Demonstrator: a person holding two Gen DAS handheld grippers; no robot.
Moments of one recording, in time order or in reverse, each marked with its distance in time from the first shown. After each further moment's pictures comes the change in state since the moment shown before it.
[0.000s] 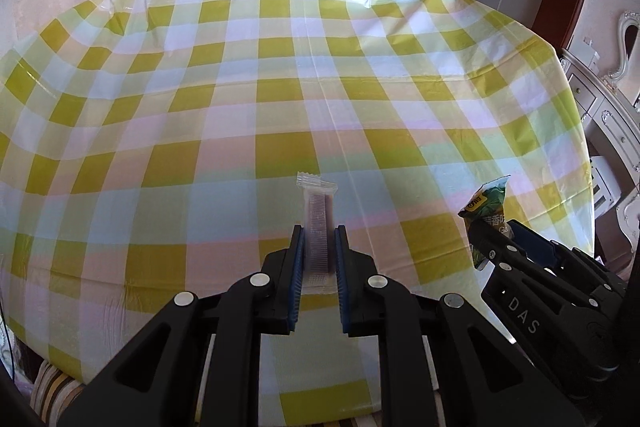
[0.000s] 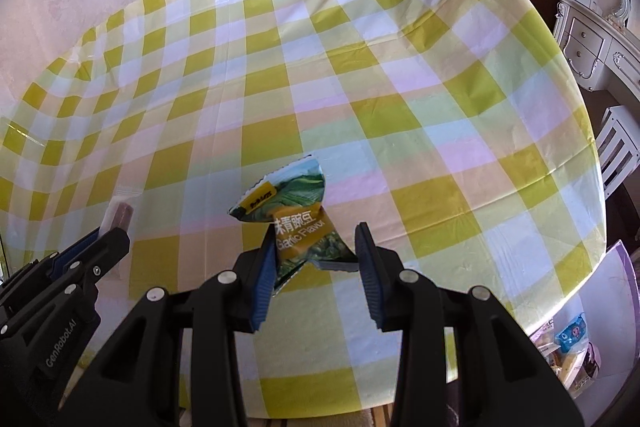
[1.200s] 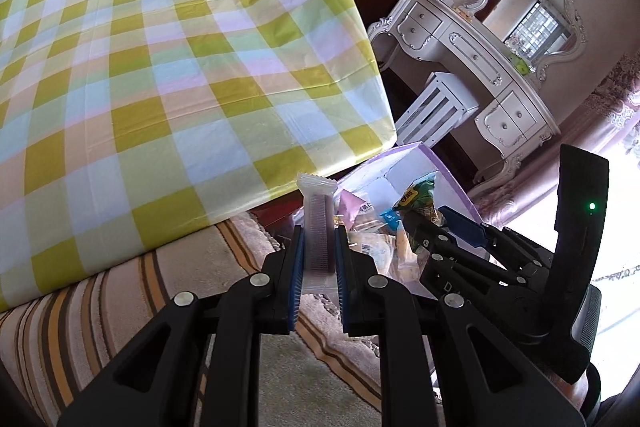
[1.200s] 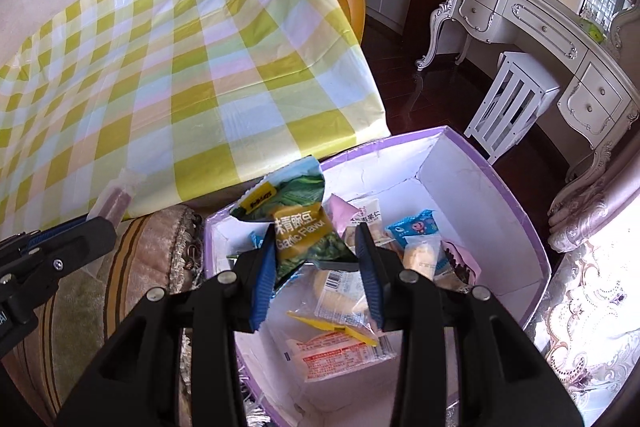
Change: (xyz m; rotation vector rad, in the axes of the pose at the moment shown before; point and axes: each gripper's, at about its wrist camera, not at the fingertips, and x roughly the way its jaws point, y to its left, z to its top) left arm -0.057 -0.145 -0.085 0.195 0.185 -0.537; right arm -0.116 -0.156 -0.106 0.120 0.054 -0.269
